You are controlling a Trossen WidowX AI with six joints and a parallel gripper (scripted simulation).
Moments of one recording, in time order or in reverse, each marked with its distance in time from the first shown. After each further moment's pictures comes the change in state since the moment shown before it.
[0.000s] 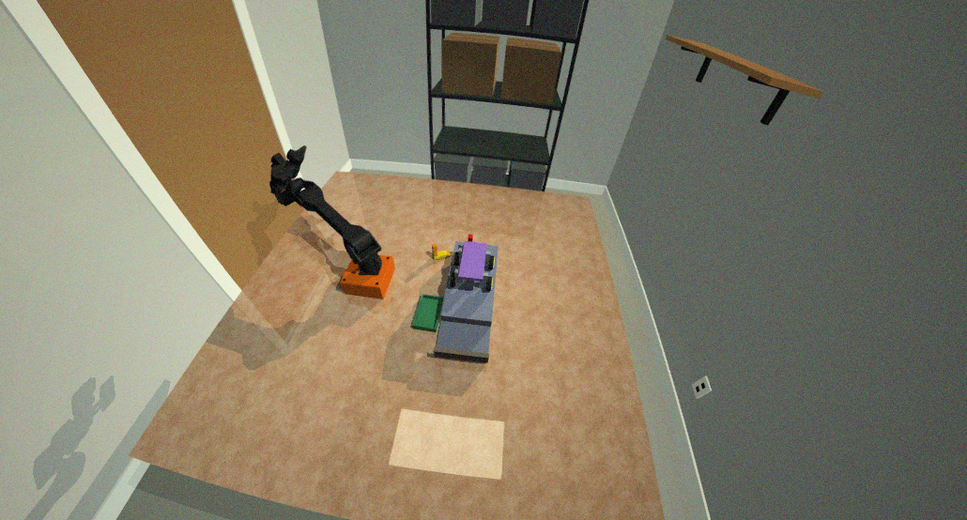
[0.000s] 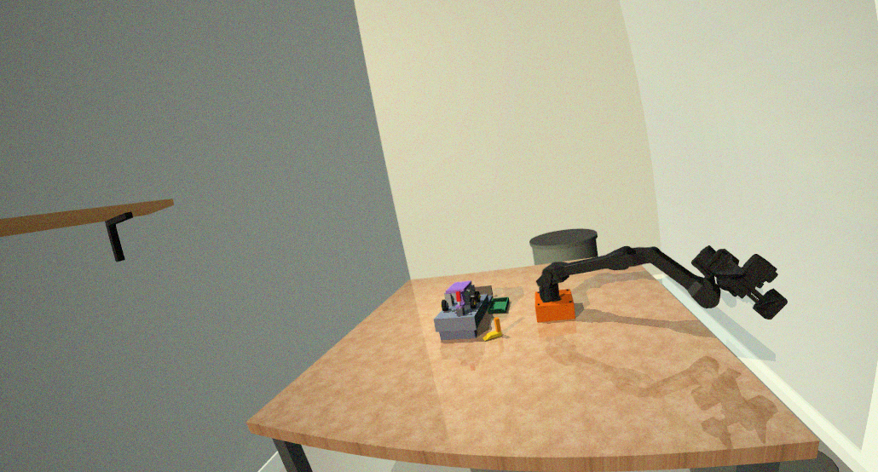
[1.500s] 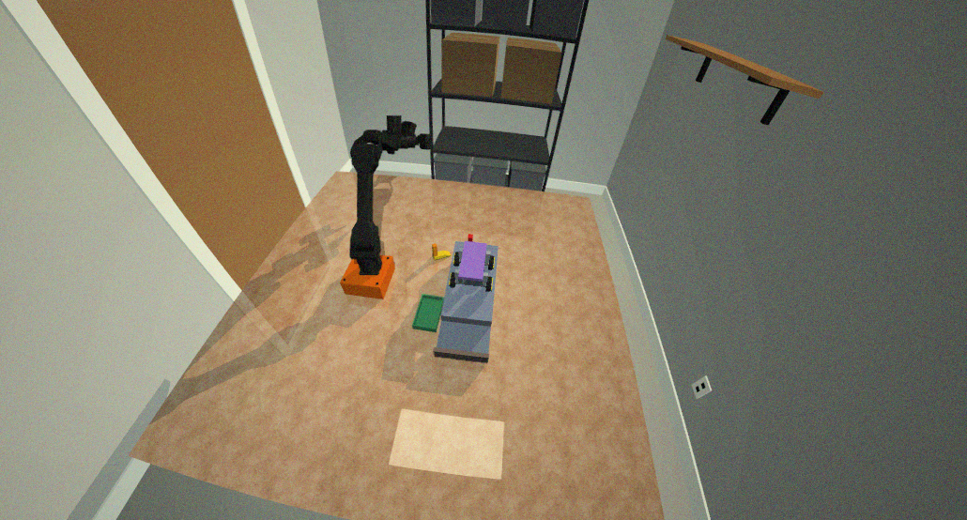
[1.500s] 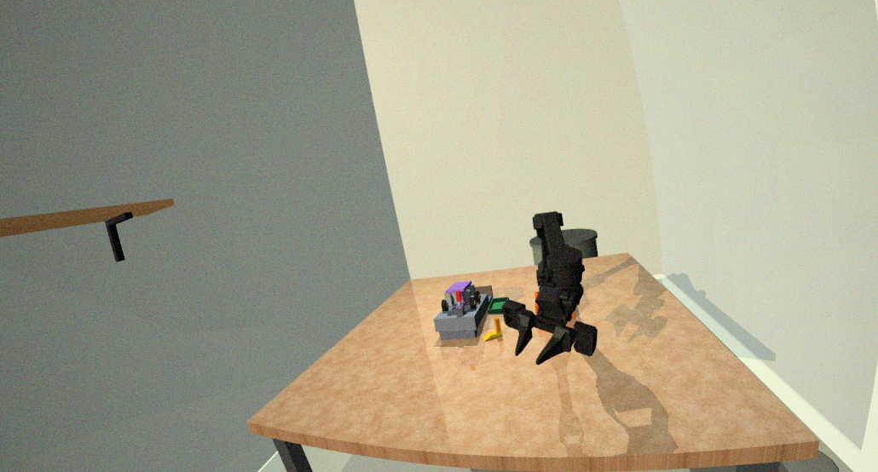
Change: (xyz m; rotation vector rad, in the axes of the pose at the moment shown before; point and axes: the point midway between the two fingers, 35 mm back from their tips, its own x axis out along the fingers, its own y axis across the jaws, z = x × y) arm 0.263 -0.273 -0.358 0.550 0.663 -0.038
